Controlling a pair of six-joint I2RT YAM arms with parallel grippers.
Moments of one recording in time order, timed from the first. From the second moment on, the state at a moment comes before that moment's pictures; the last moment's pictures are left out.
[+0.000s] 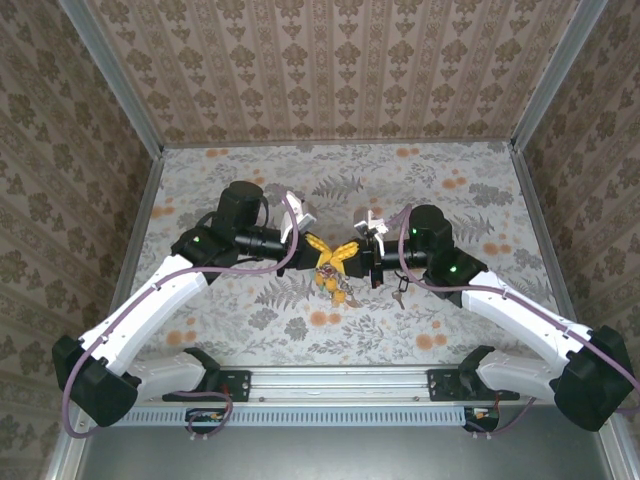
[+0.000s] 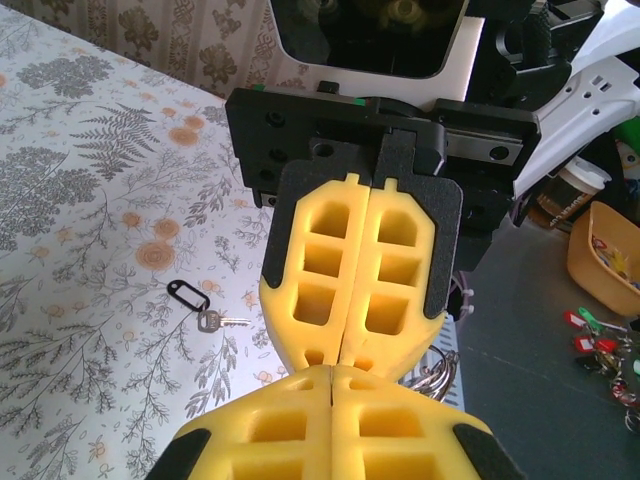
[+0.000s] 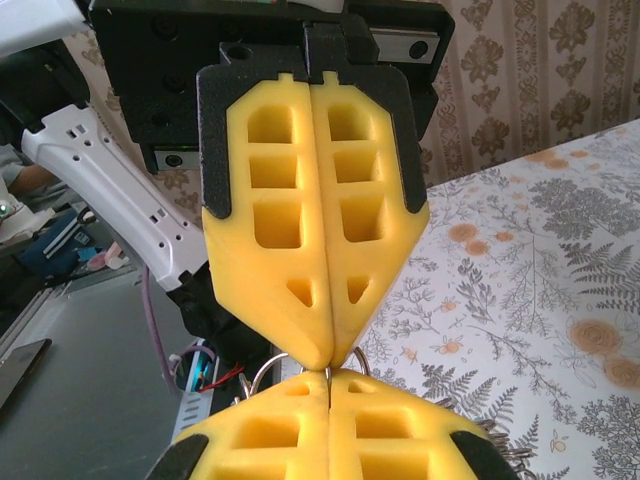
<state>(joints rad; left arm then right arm) -0.67 1.15 1.09 -0.50 0.91 0.06 0.62 1.11 0.78 0.13 -0.86 0.12</state>
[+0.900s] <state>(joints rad) -0.71 1.18 1.22 -0.80 0.63 0.23 0.67 1.06 0.97 -0.34 -0.61 -0.24</state>
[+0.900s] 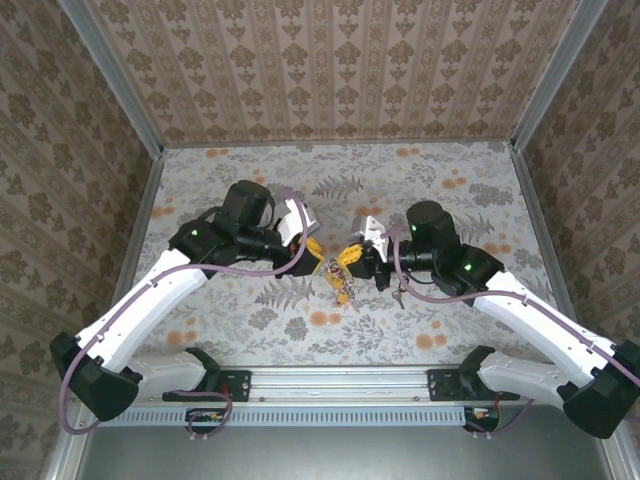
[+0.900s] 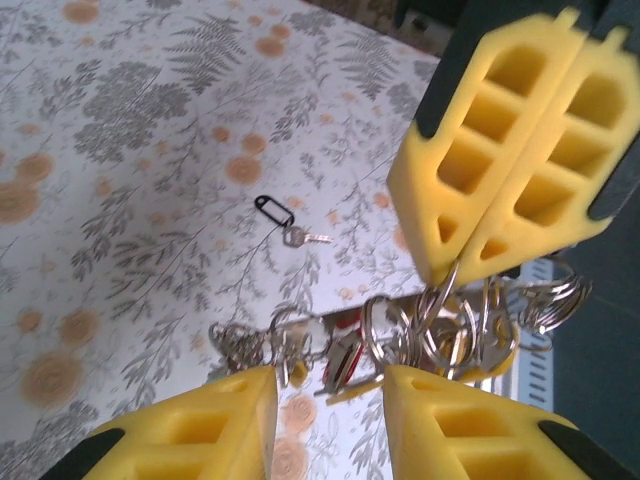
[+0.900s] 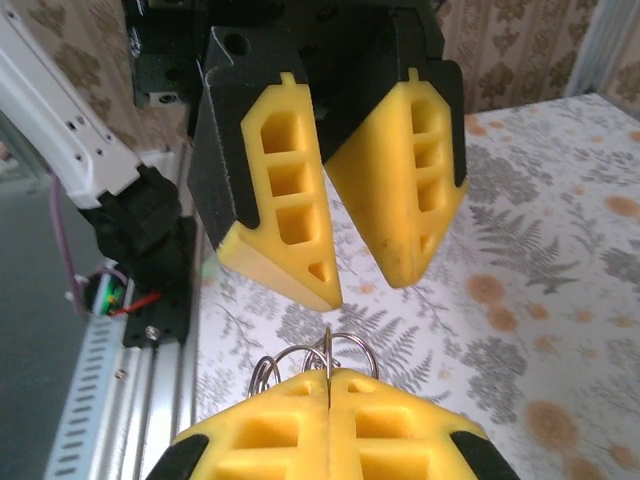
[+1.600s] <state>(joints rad) -0.74 1.19 1.27 -0.84 0.70 0.28 0.77 1.22 1.23 -0.69 -0.42 -0.35</state>
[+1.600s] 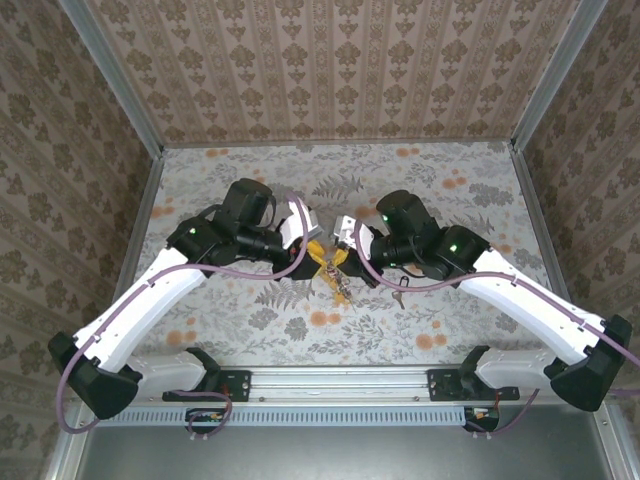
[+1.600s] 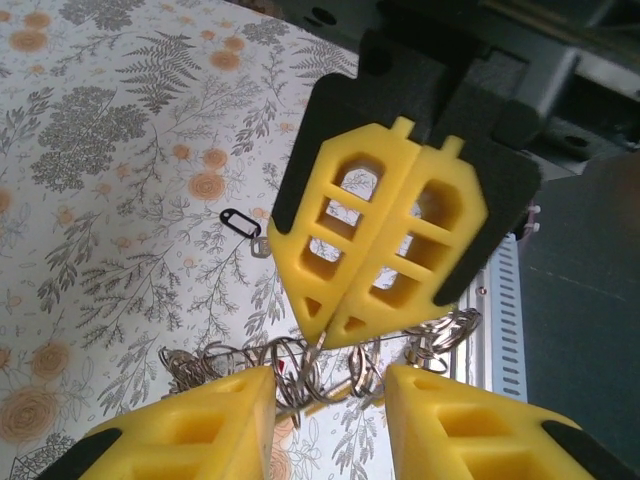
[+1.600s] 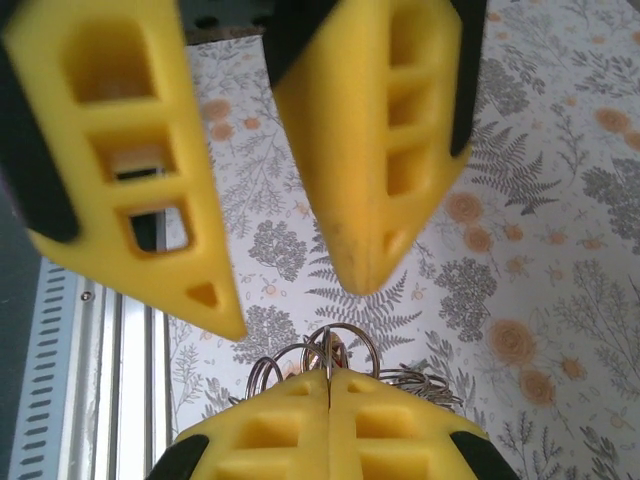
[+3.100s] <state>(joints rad) -0.79 1.21 1.28 -0.91 0.76 0.31 0.77 1.23 1.27 -0.81 -0.53 -0.44</state>
